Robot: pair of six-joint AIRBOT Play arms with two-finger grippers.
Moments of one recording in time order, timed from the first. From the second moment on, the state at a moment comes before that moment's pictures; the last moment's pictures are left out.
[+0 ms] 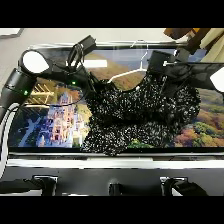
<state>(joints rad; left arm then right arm) -0.42 -1.49 1.76 0.97 -1.24 -0.78 0.19 -1.07 1.44 -1.27 1.04 0.24</state>
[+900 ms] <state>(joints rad) -0.43 -1.40 1.77 1.22 -1.09 -0.79 0.19 -0.99 1.44 -1.40 0.87 0.69</state>
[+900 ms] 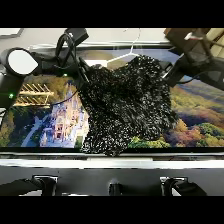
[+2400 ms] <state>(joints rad) -0.56 -1.33 1.77 1.23 -1.17 -0.78 -0.23 -1.18 1.44 -0.96 1.24 0.24</state>
